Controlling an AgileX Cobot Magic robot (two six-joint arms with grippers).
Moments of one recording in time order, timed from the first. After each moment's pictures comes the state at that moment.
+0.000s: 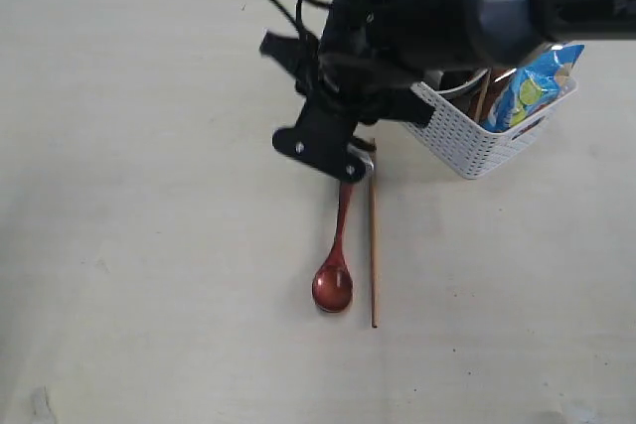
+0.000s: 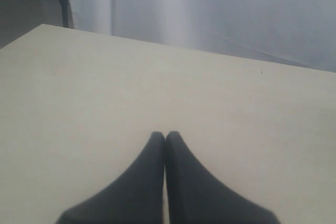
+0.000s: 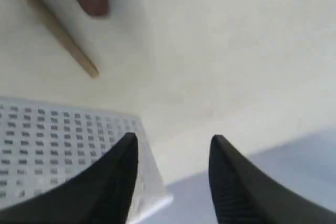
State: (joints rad) left arm 0.17 0.00 0.00 0.02 0.32 -0.16; right arm 0.80 1.87 -1.23 -0.74 0.61 -1.37
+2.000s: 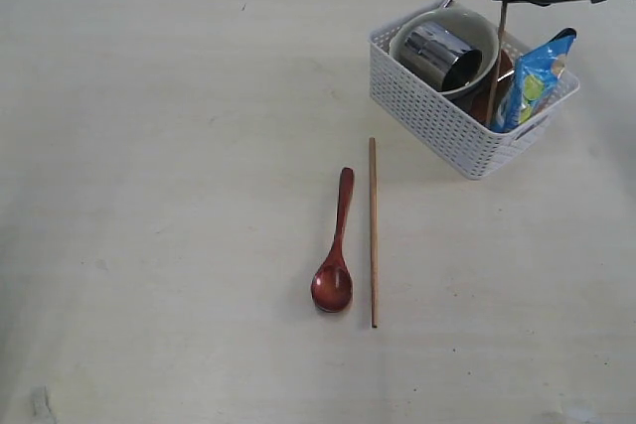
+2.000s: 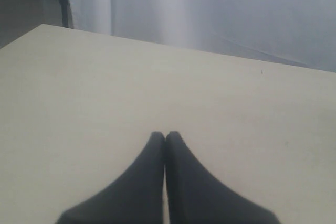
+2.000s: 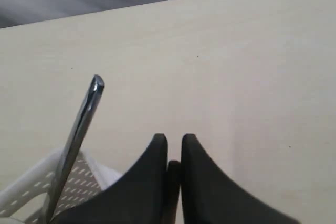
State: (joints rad) left arm 0.17 0.00 0.00 0.02 0.32 -0.16; right arm 0.01 2.13 -1.53 0.61 0.39 -0.42
